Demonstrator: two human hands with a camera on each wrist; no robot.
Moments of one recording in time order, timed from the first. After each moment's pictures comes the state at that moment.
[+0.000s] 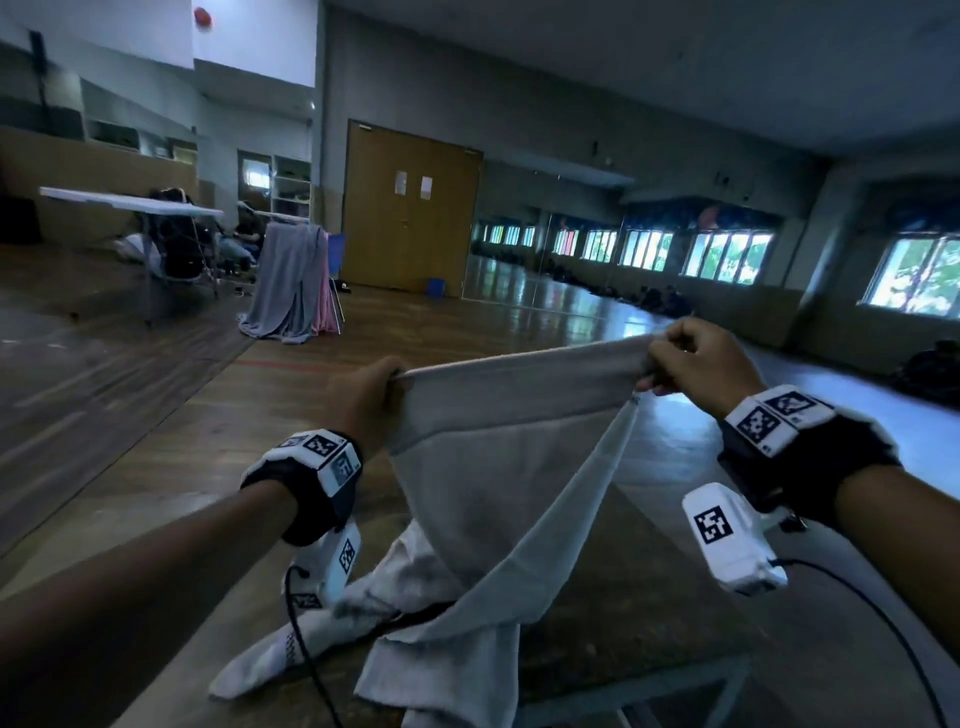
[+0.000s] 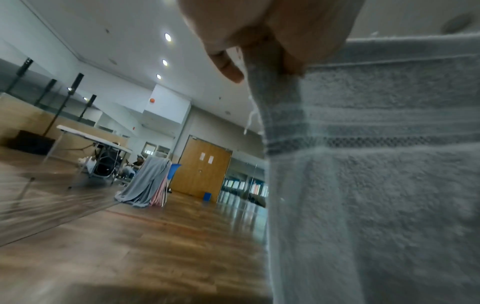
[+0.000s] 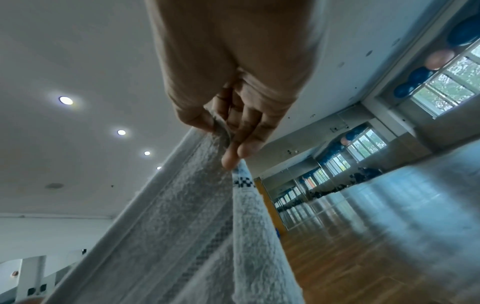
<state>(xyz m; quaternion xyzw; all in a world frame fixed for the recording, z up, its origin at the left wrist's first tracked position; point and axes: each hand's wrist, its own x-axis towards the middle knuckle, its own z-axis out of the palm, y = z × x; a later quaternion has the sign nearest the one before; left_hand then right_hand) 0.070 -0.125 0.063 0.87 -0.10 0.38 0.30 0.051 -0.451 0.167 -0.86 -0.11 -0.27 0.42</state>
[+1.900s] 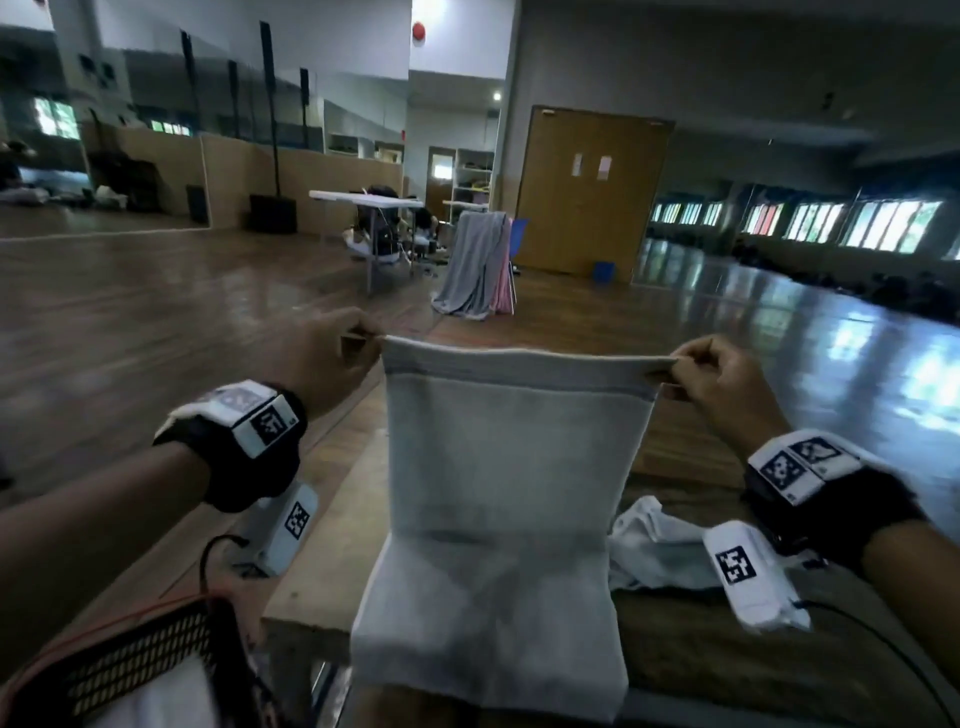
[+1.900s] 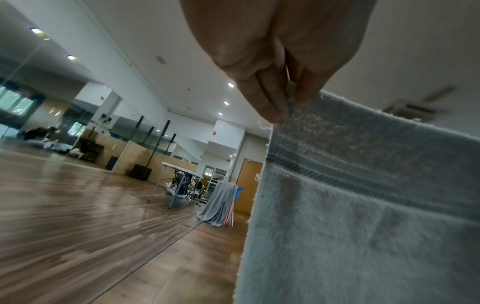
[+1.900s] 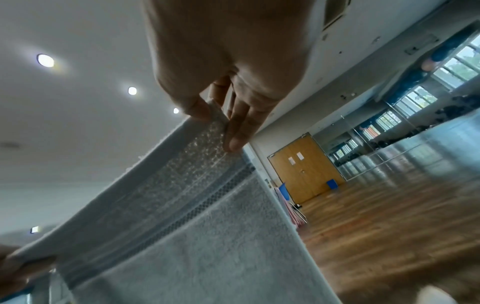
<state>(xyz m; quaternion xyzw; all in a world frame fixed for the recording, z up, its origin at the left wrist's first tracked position) -0.099 0.139 0.074 0.86 0.00 0.45 0.23 0.034 -0.213 0.094 -0.81 -0.22 -0.19 0.51</state>
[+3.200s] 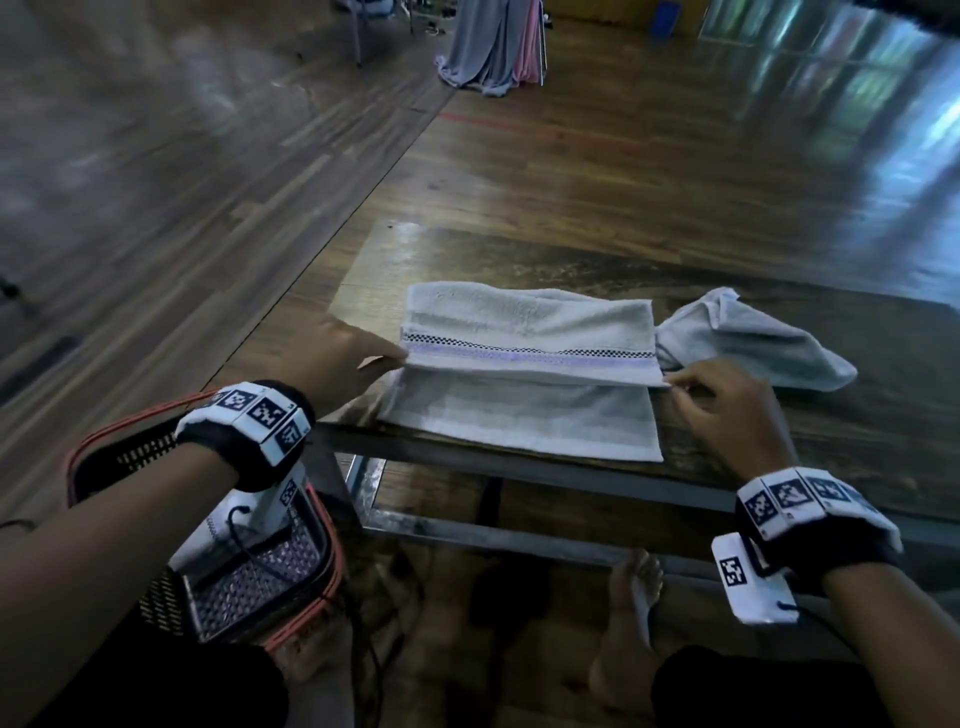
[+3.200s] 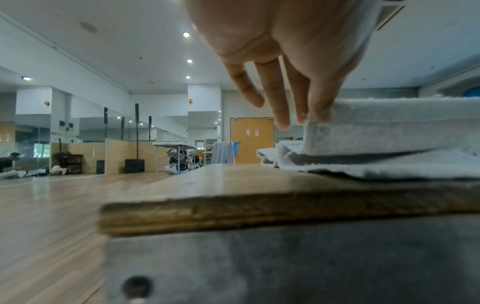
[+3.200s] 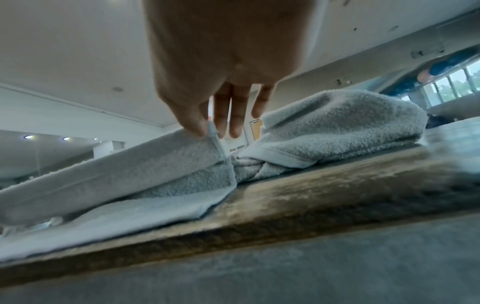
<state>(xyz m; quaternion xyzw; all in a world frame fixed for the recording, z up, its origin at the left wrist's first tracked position) -0.111 0.136 -0.136 0.98 -0.05 0.17 0.13 0.026 -0.256 -0.146 -0.91 -0.32 -0.16 0.20</state>
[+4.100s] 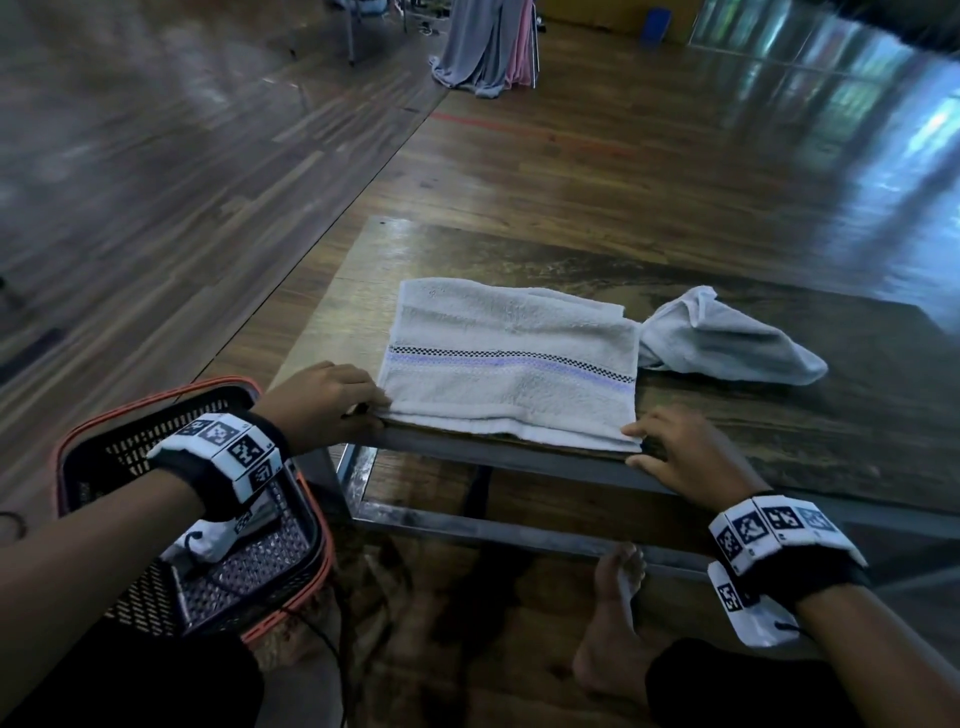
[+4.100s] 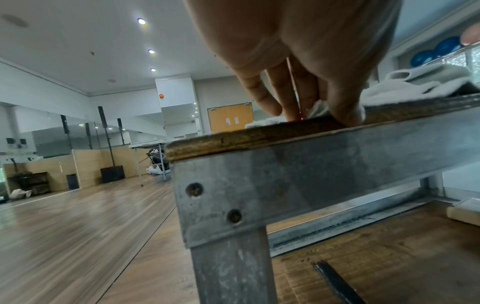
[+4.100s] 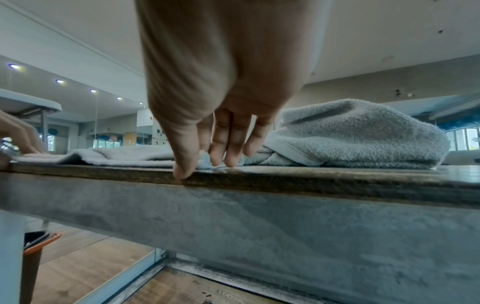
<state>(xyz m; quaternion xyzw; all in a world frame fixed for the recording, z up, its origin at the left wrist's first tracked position) -0.143 0.136 -0.169 0.98 -0.16 0.11 0.08 -0.001 -0.268 -0.166 -0.93 -0.37 0.04 0.07</state>
